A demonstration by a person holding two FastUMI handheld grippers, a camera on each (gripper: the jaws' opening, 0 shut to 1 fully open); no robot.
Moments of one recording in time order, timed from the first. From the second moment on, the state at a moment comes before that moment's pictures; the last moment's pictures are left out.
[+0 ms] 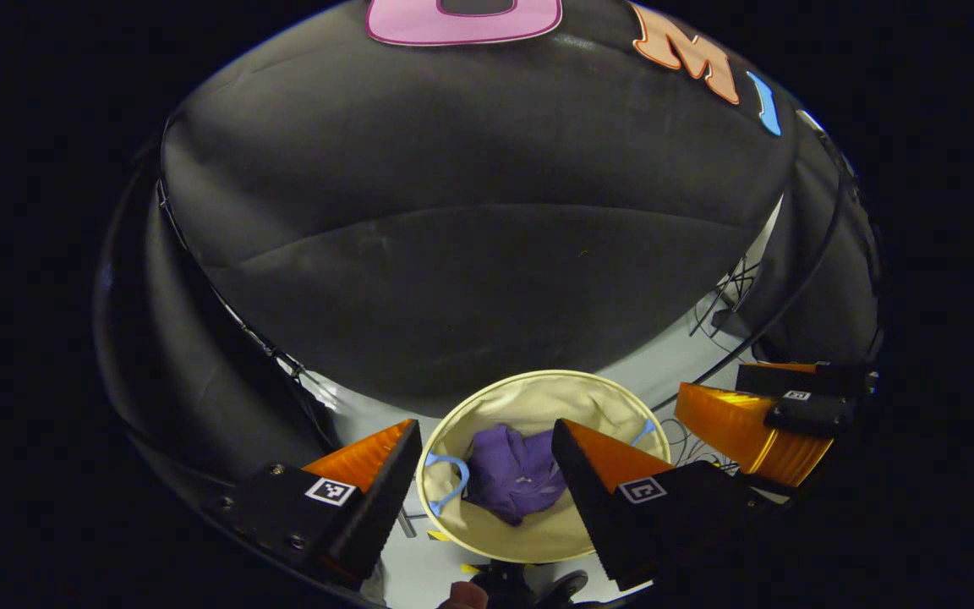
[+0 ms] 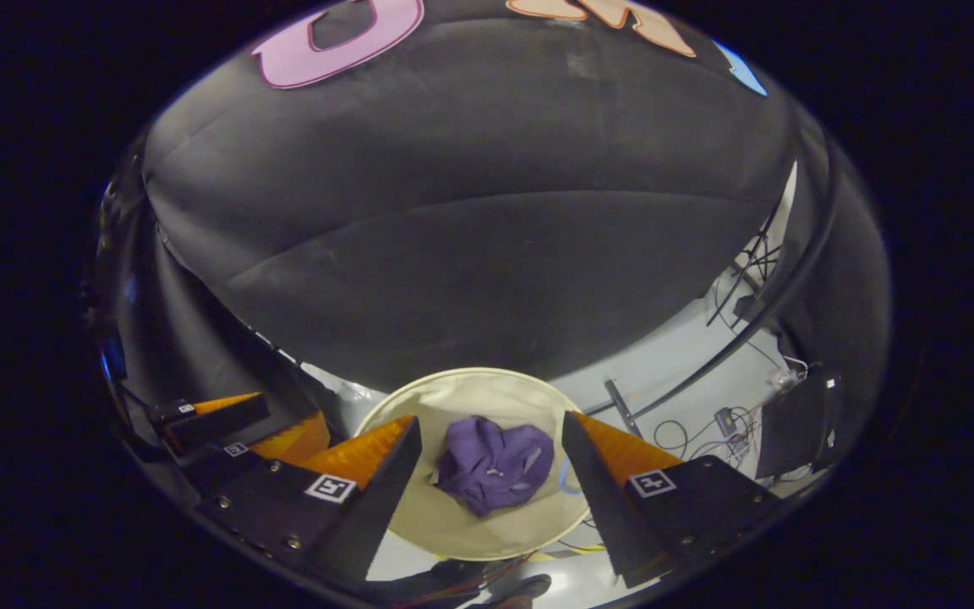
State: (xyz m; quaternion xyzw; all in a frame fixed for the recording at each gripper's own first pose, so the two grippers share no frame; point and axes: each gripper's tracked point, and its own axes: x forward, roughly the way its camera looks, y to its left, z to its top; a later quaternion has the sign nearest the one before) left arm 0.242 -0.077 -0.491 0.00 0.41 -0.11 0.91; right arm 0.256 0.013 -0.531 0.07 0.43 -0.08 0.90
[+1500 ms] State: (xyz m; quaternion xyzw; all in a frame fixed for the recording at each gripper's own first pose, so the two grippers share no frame) left arm 0.073 -0.068 -0.263 -0.03 0.25 -0.07 0.97; right arm 0.065 0.014 -0.278 0.02 0.26 -0.02 0.96
